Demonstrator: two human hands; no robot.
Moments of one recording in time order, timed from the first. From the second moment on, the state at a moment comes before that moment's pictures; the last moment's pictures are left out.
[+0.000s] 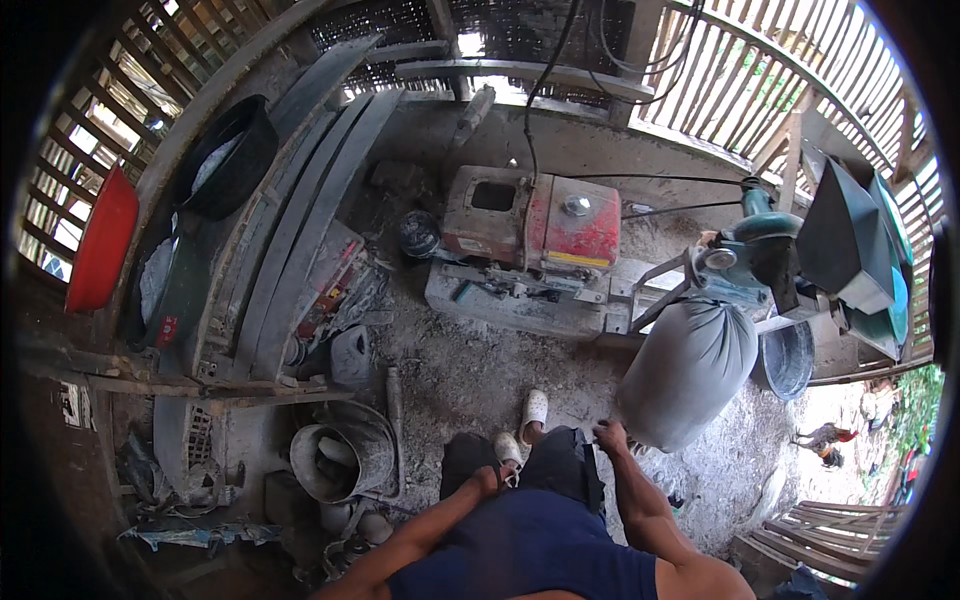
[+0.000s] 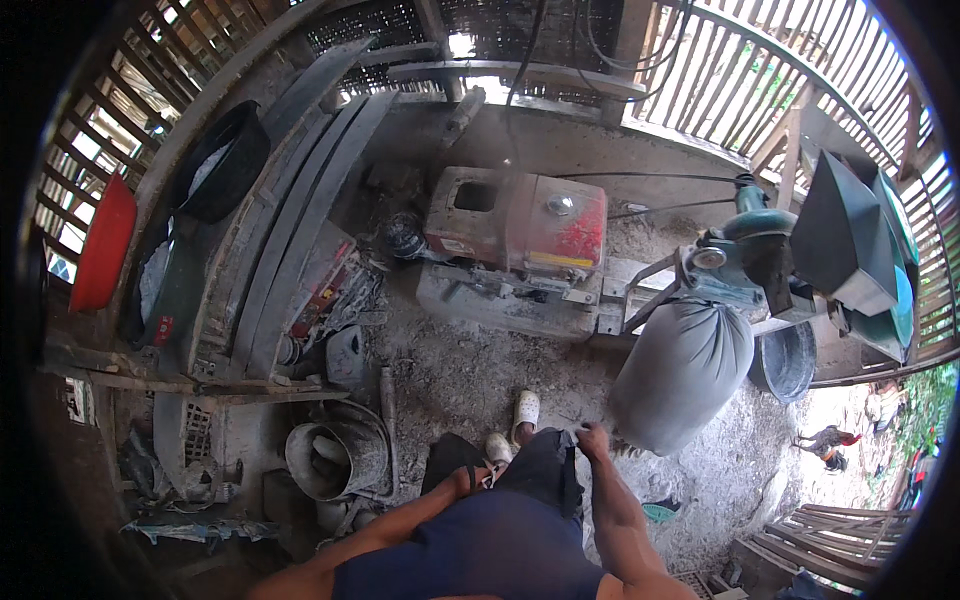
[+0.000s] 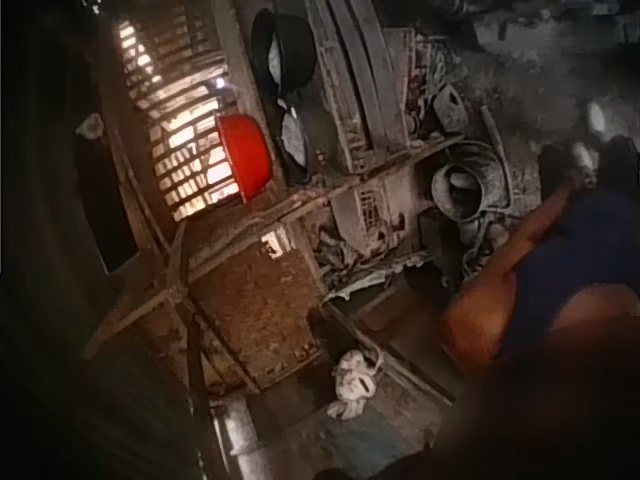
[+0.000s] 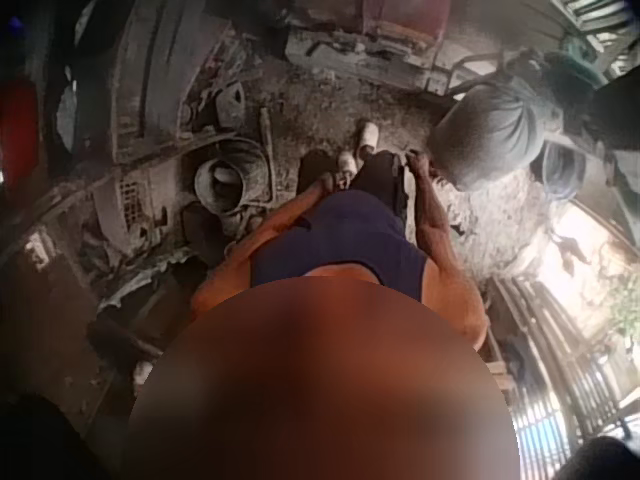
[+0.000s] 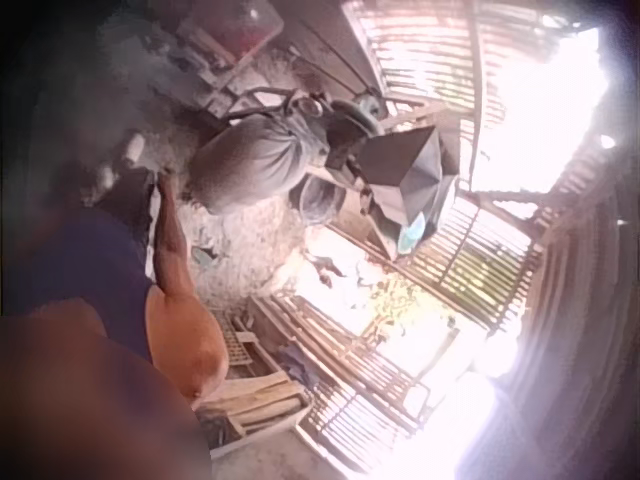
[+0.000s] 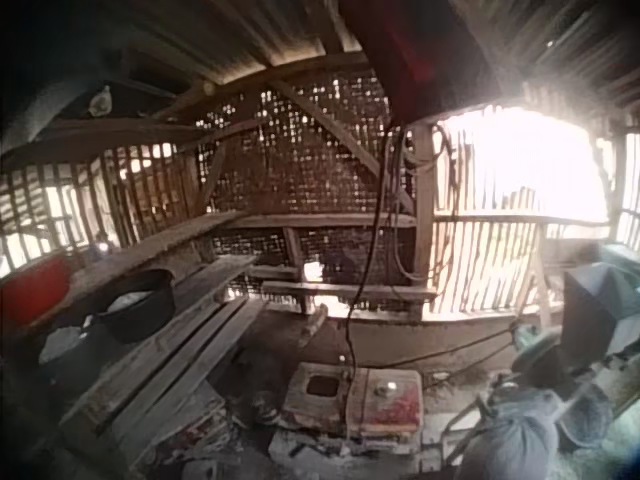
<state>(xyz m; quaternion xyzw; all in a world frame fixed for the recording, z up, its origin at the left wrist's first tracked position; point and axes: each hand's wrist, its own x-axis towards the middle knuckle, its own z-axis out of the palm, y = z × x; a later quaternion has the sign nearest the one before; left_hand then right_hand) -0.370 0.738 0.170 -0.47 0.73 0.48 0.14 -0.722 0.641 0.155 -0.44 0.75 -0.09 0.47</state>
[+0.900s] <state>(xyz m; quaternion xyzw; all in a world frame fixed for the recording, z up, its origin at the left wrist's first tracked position) -0.136 0.503 -0.033 -0.67 0.69 0.19 -0.16 -0.486 0.268 -0.223 -0.70 0.69 -0.02 0.20</state>
